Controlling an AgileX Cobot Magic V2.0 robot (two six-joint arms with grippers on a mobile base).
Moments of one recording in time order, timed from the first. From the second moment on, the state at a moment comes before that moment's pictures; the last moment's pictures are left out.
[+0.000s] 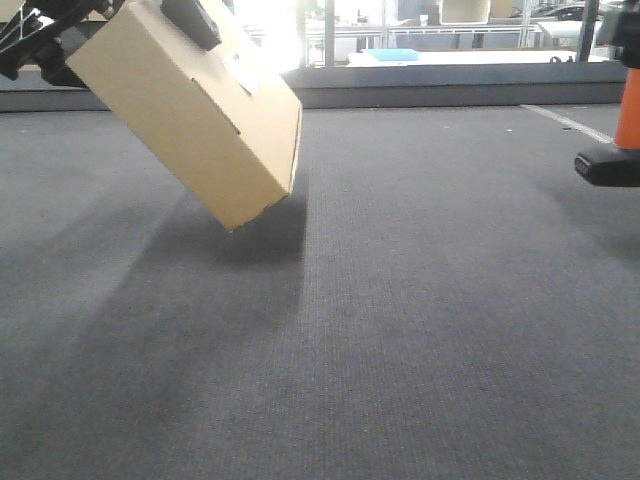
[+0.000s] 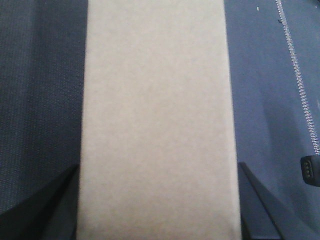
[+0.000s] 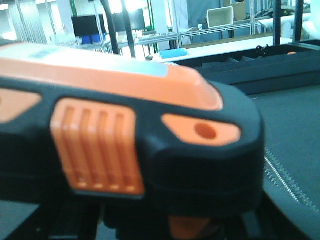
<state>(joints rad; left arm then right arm) -0.31 1.52 -1.14 -0.55 0.45 -0.04 0.01 1.52 -0.46 0.22 -1.04 0.09</state>
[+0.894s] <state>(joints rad) -0.31 1.52 -1.14 -0.55 0.45 -0.04 0.01 1.68 -0.45 0.16 -1.15 0.15</state>
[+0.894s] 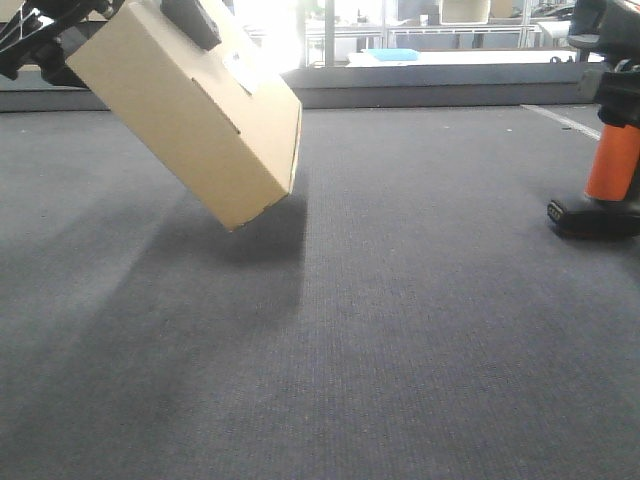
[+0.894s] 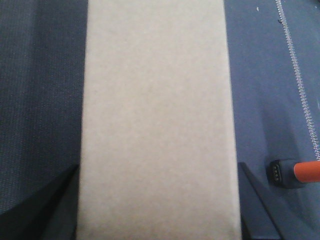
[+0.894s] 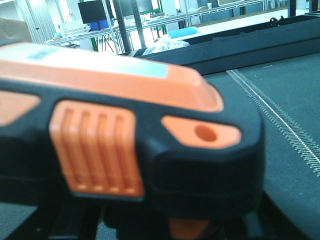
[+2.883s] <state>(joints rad) -0.31 1.52 -1.14 -0.55 0.45 -0.04 0.01 1.68 -0.30 0.10 -1.19 0.15</state>
